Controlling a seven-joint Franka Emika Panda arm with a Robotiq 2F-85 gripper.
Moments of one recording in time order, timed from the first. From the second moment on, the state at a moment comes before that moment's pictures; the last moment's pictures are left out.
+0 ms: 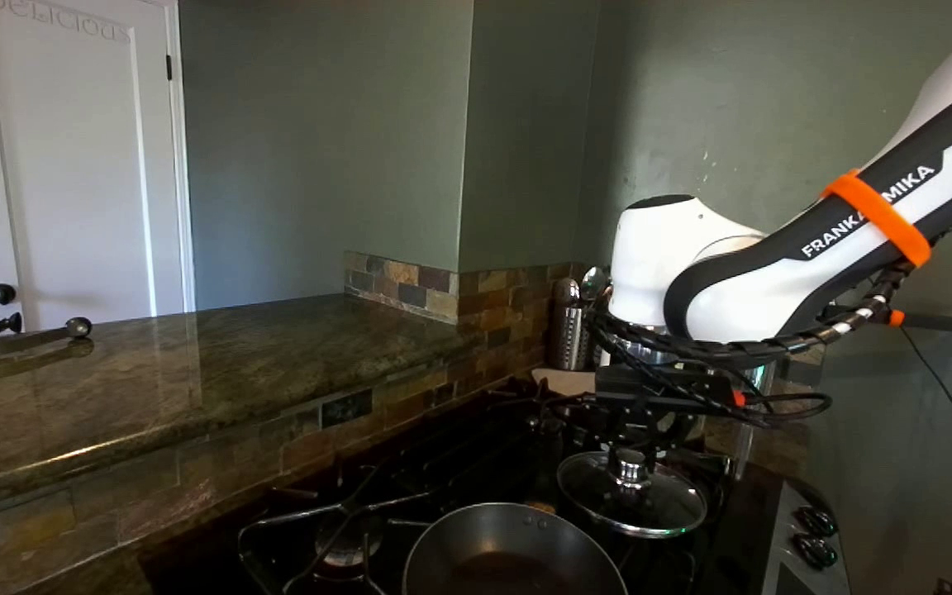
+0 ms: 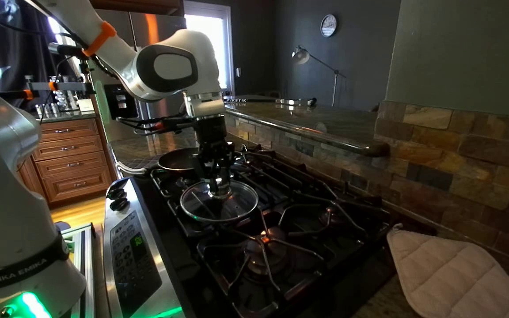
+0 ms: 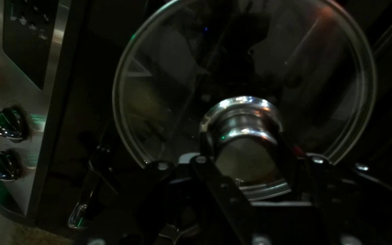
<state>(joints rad) -0.21 -0.39 0.16 -2.75 -0.21 2.41 1.17</state>
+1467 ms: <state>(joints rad) -0.07 -0.44 0.14 -2.73 -0.06 2.42 0.99</state>
